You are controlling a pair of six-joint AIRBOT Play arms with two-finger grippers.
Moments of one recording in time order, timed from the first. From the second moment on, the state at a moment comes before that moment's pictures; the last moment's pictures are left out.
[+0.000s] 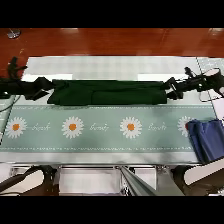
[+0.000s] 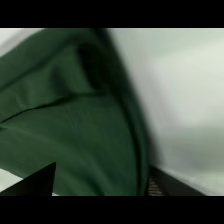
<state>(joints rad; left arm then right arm) 0.24 -1.23 0.97 0.88 -1.01 -1.34 -0.28 -1.82 1.35 -0.80 1.22 1.42</state>
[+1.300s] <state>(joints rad) -0.77 -1.81 1.50 0.81 -0.86 -1.33 -0.20 -0.65 0.96 -1.17 1.42 1.57</state>
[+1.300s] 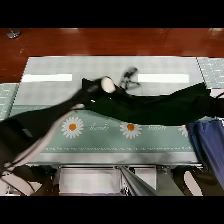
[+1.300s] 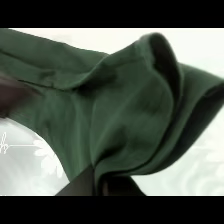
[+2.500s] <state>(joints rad) 0.02 -1.22 1.25 0.92 -1.27 -1.30 0.20 -1.20 1.27 -0.92 1.23 1.56</state>
